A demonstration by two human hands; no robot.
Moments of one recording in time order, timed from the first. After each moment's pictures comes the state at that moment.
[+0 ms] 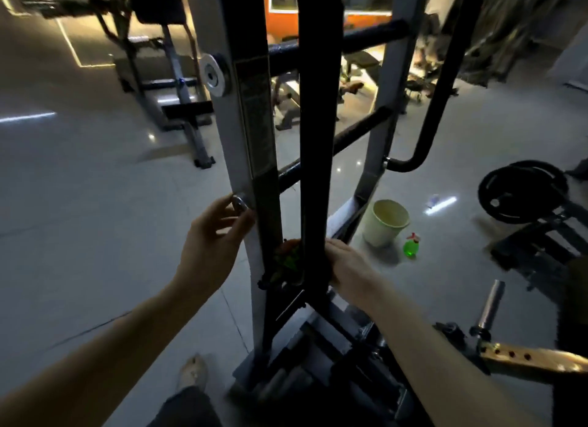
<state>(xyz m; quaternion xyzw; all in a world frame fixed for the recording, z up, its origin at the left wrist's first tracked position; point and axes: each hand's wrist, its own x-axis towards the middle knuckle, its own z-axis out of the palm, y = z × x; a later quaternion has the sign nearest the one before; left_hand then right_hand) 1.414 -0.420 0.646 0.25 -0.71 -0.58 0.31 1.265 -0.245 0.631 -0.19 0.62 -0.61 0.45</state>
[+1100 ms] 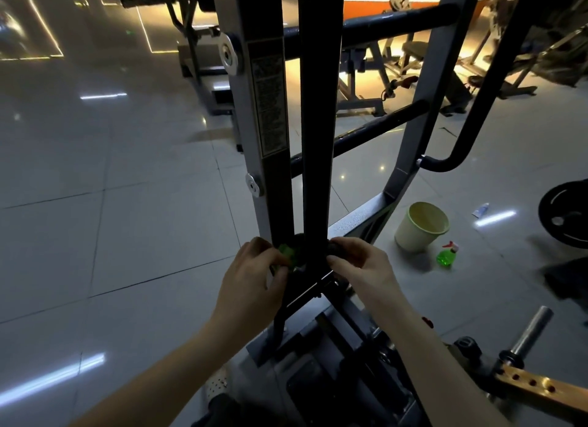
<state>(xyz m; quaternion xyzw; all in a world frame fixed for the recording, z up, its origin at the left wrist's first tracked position) 1.434 -0.323 0.612 0.30 -0.88 -0.27 0.24 1.262 -0.202 0.613 -0.25 0.68 -0.60 0.33</state>
